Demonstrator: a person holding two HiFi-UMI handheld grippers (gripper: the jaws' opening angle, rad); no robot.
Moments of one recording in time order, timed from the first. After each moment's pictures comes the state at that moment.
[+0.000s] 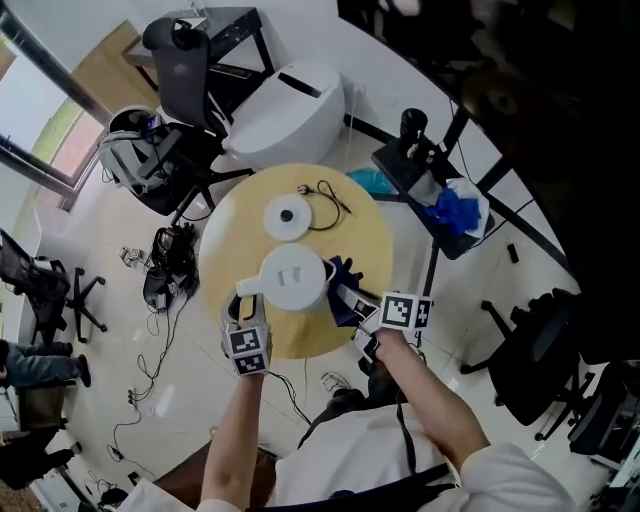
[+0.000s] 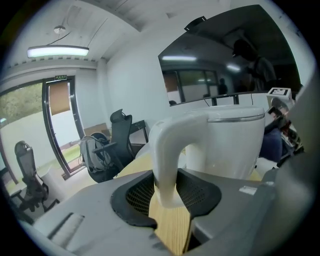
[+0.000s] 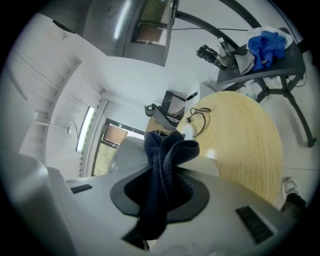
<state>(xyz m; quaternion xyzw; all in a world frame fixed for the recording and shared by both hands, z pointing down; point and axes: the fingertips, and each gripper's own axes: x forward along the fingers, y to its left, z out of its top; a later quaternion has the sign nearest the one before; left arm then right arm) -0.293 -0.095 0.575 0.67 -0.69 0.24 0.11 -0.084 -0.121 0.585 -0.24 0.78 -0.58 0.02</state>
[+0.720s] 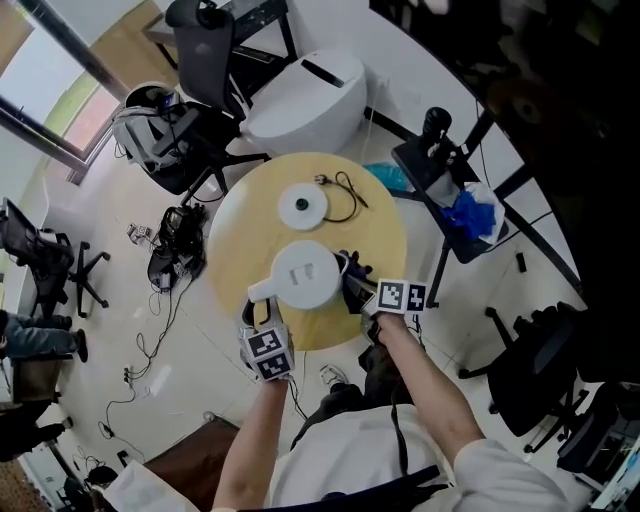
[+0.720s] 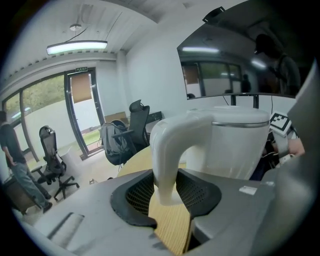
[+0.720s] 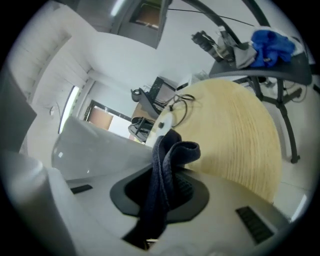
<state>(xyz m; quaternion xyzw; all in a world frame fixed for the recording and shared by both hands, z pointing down) -0.285 -0.057 0.579 0.58 -0.76 0.23 0.18 -0.090 -0.135 0.668 -0.27 0.77 -0.57 -0.10</state>
